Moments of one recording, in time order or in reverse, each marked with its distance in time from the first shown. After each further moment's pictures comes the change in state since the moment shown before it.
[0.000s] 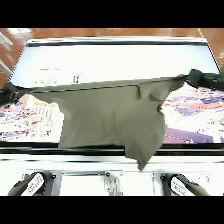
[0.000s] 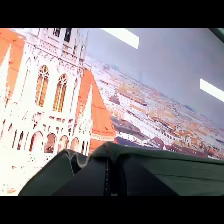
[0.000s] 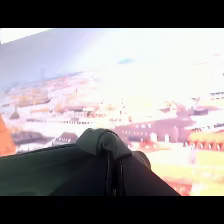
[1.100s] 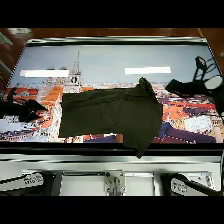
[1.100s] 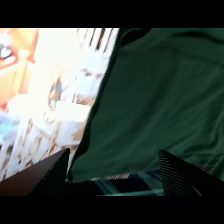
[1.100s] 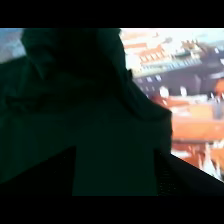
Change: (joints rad) left arm 0.036 -0.461 0.082 0.254 -0.344 -0.028; right arm 0.068 -0.145 -0.038 -0.160 0.104 0.137
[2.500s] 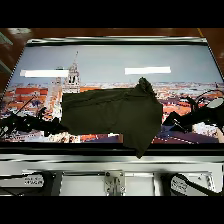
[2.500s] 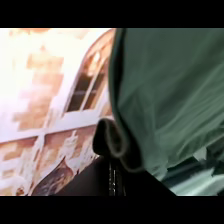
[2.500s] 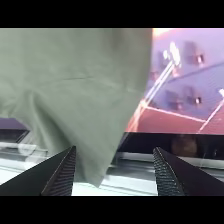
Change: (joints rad) left arm -0.185 -0.104 -0.295 -0.141 0.195 0.119; right arm -0.130 0.014 -0.283 0.028 0.381 0.000
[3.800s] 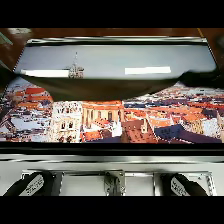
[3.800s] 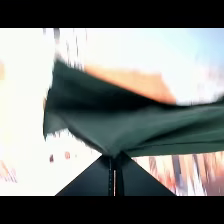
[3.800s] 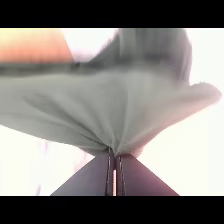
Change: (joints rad) left arm -0.001 0.512 0.727 0.140 -0.085 -0.060; right arm 0.115 0.245 0.461 0.167 -0.218 -0.261
